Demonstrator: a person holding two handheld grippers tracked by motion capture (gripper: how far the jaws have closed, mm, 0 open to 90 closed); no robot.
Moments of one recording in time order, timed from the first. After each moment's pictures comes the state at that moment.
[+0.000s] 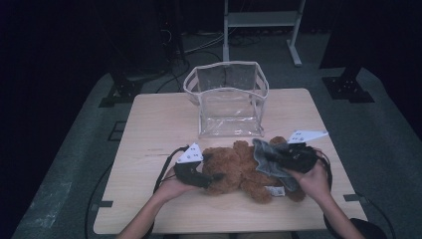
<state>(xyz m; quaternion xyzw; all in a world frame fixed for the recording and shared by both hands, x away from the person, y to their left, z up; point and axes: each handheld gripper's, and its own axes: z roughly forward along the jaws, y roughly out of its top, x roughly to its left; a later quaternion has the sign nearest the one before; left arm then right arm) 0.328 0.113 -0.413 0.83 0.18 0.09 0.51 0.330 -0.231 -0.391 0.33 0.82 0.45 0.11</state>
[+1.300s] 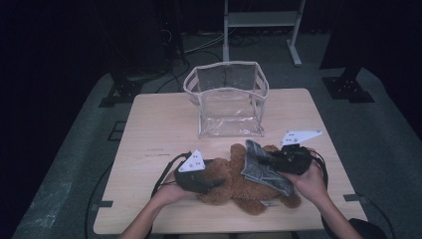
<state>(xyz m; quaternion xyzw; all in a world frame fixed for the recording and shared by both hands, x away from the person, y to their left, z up) 0.314 0.110 -0.420 0.86 0.14 0.11 0.48 0.325 -0.214 -0.375 0.31 0.83 0.46 0.08</state>
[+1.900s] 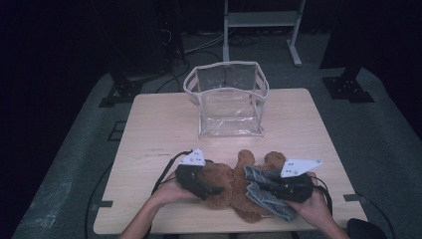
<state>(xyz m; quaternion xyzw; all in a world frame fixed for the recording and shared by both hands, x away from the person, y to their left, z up) 0.325 0.109 -0.427 0.86 0.17 -0.02 0.48 0.267 -0.213 -0.404 0.24 0.85 0.45 0.09</state>
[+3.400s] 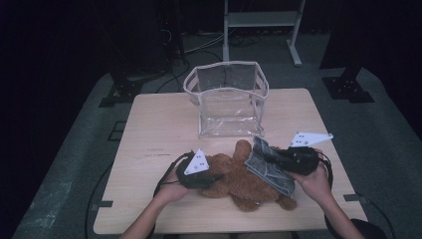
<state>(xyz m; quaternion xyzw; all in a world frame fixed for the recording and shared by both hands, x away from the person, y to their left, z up) 0.320 0.099 -0.421 0.86 0.14 0.20 0.46 0.326 -0.239 -0.382 0.30 0.81 0.50 0.11</state>
